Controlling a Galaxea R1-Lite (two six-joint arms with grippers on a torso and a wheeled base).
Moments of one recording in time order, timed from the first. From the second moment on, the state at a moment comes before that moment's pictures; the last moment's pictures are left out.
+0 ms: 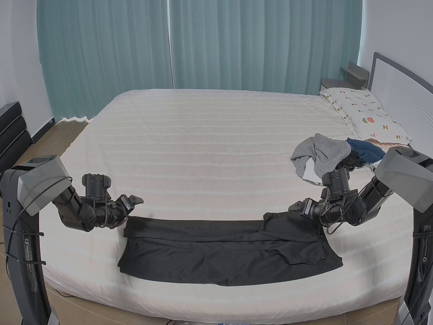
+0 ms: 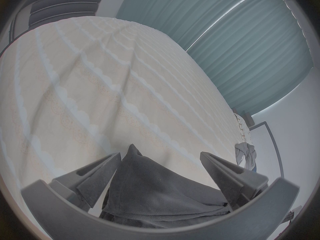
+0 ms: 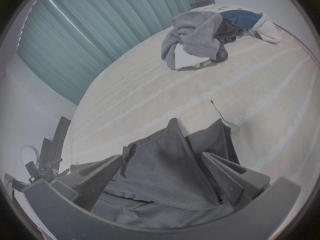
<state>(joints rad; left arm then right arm) 0.00 2.38 -1.00 -0.68 -0.20 -0.72 0.20 2.32 -1.03 -0.54 0.08 0.58</state>
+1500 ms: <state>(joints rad) 0.00 2.37 -0.99 -0.67 -0.19 -0.71 0.13 2.28 -0.88 -0.54 0.13 0.61</state>
